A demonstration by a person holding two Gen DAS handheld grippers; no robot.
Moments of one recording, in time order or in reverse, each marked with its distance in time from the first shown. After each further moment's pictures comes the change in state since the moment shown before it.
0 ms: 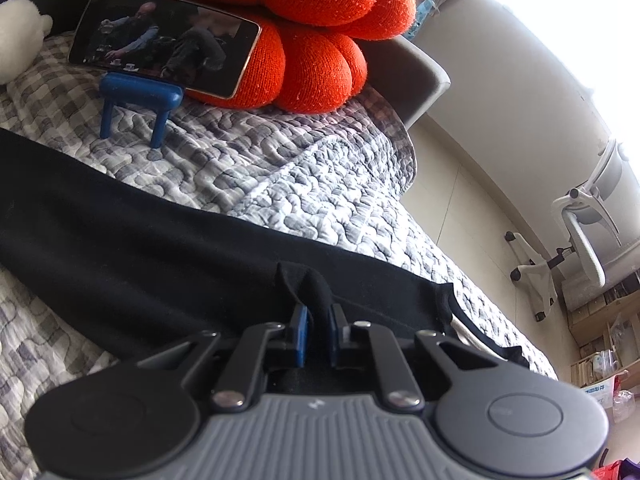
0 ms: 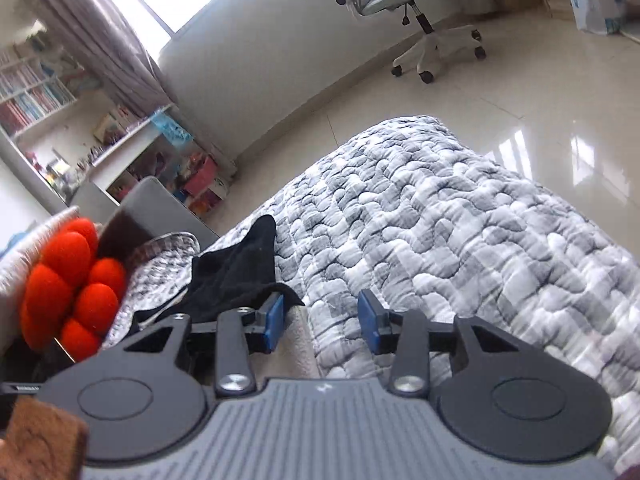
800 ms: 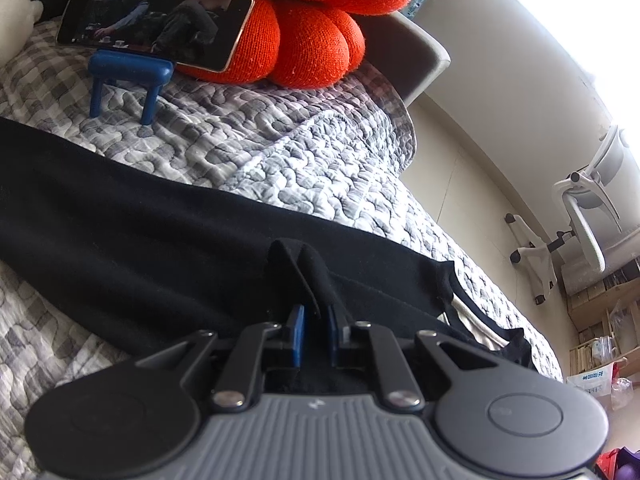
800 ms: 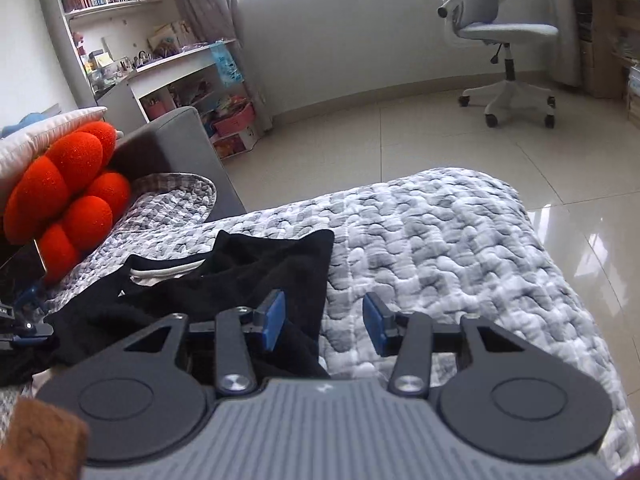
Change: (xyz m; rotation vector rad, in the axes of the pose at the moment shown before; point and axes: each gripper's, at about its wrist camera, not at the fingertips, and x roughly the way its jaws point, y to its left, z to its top) left arm 0.011 -0.005 -0.006 0.015 0.068 0.000; right arm 0.048 0.060 0.035 -0.290 0.092 0.032
